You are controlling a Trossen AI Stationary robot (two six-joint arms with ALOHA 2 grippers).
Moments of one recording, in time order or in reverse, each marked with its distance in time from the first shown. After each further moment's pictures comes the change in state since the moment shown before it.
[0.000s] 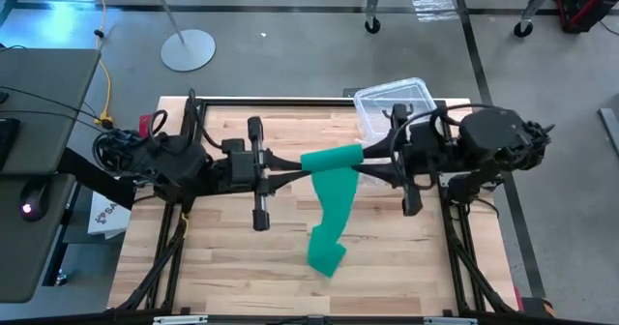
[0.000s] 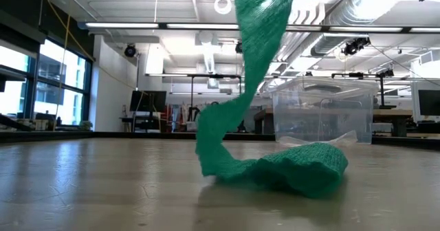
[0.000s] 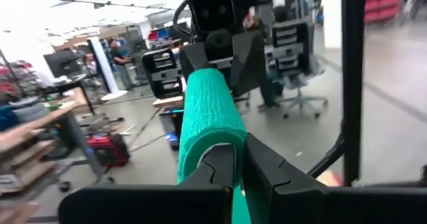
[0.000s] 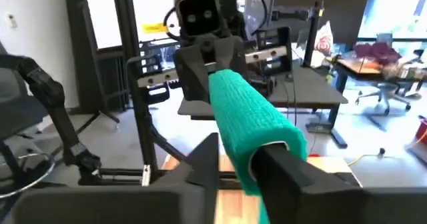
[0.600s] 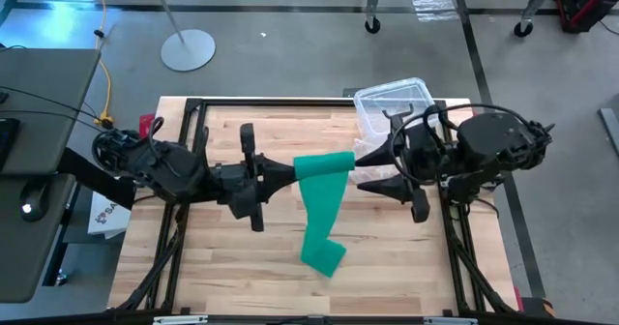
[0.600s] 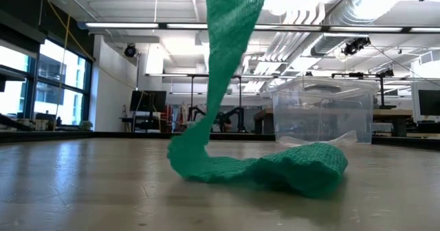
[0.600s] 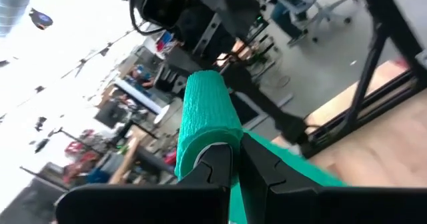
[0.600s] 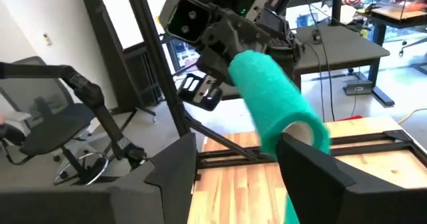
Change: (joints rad) left arm -0.052 -0.017 -0.002 -0.119 -0.108 0.531; right arm 0.022 -0.020 -0.001 -0.090 -0.071 0.212
